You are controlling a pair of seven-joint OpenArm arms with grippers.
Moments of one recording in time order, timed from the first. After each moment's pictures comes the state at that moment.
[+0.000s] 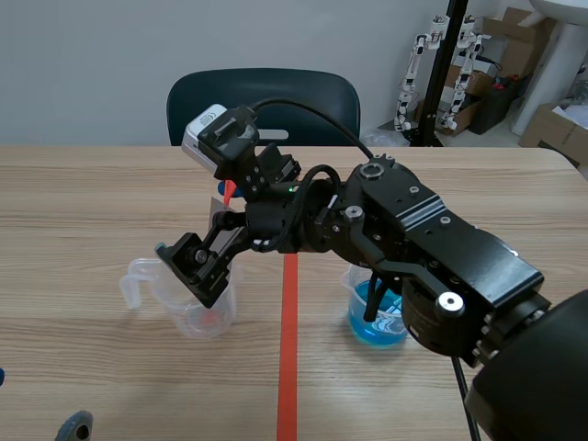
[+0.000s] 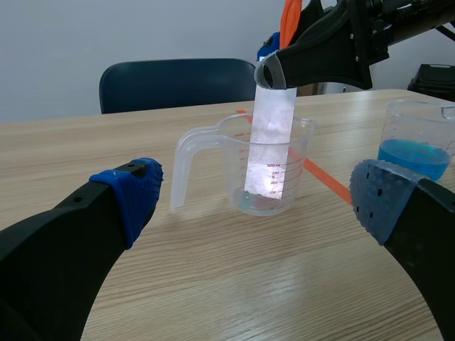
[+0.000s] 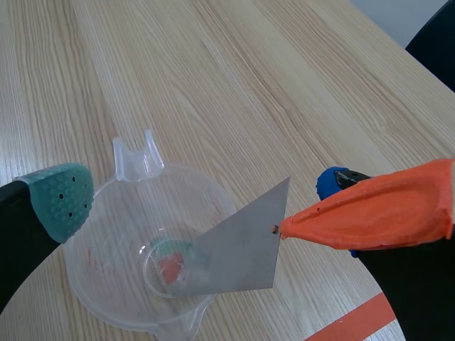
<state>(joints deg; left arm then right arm) 36.4 -16.5 -1.8 61.1 5.9 -18.2 -81.3 13.4 3.0 -29.8 74.4 0.9 35.9 -9.4</state>
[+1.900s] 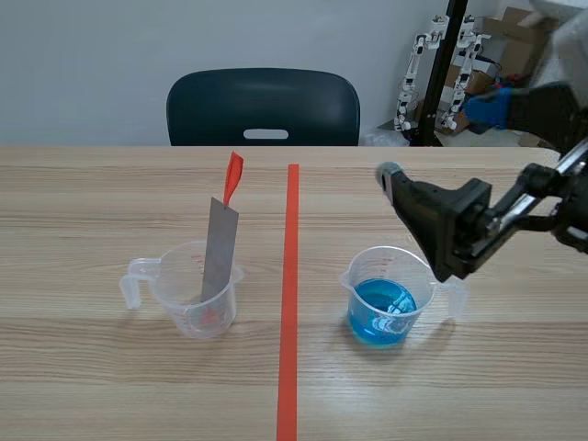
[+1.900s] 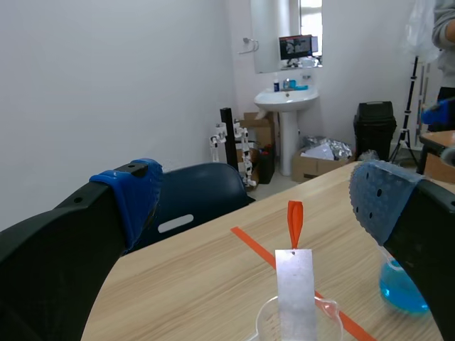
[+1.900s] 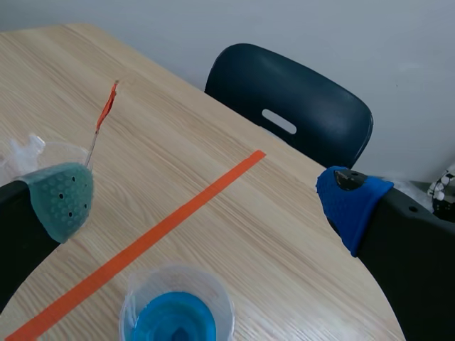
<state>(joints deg) 60.5 -50.2 -17.9 112.2 -28.9 -15.6 -56.8 -26.7 23.5 9.8 115.9 10.8 35.9 5.2</state>
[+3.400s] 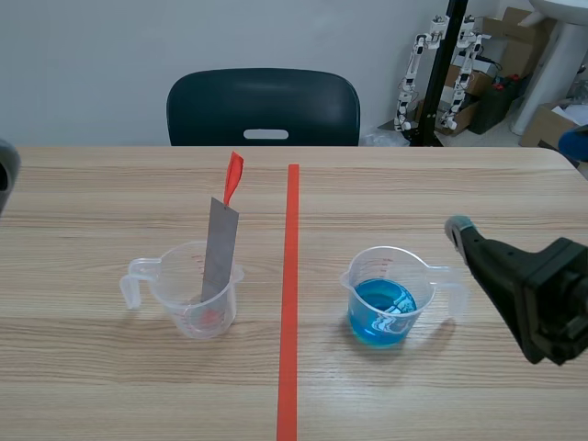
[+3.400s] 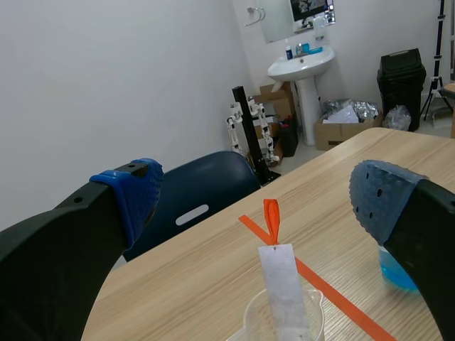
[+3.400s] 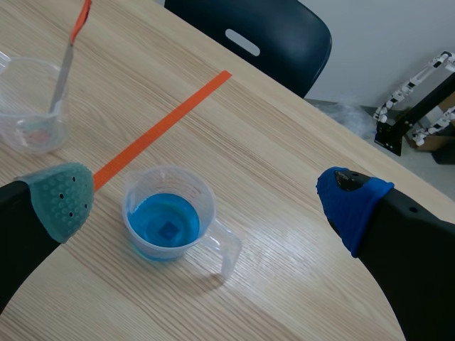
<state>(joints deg) 66.6 -30.8 -19.5 130.4 -8.2 -12.4 -44.0 -56.4 41.6 15.2 134.2 16.2 7.8 -0.1</state>
